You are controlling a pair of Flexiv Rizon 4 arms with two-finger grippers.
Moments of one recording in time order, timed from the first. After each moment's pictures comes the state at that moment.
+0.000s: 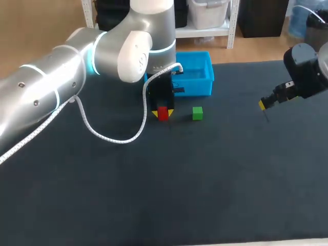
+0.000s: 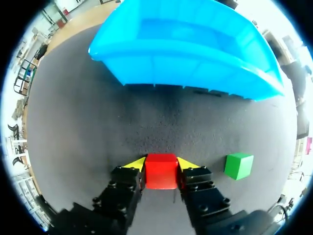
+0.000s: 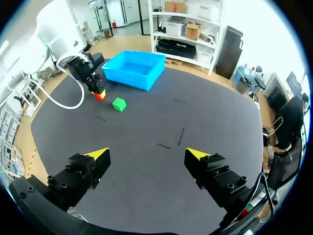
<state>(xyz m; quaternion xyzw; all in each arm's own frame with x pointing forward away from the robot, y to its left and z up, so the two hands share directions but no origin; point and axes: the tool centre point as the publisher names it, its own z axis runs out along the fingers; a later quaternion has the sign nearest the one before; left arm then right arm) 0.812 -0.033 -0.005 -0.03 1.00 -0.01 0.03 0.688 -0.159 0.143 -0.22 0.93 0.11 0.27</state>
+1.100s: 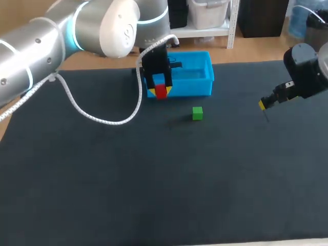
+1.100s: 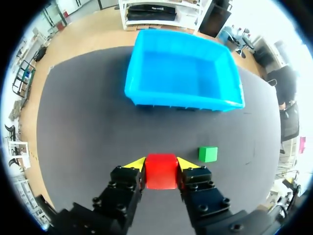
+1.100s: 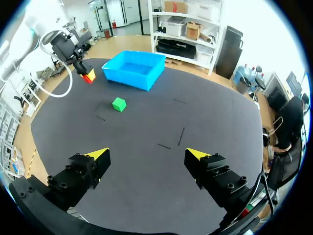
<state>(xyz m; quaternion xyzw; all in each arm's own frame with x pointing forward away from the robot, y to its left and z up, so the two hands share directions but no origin) 0.811 -0.030 0.087 -0.02 1.00 -0.05 0.07 0.688 -0.159 0.143 -0.22 0.93 0.11 0.27</state>
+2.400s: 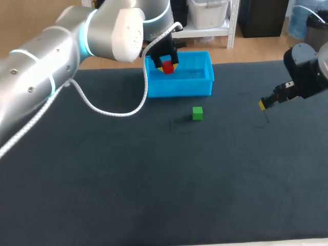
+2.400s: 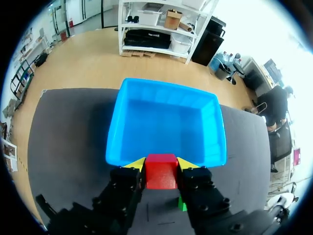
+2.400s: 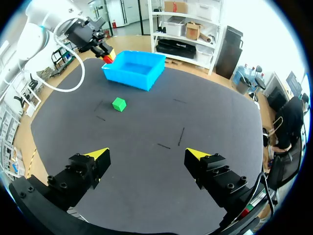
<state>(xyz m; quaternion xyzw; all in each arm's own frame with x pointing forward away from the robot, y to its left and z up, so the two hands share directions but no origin) 0.912 -0.055 0.102 -0.04 0.98 -0.08 0.20 0.688 -0.159 0.143 -0.22 0.93 0.11 0.27</state>
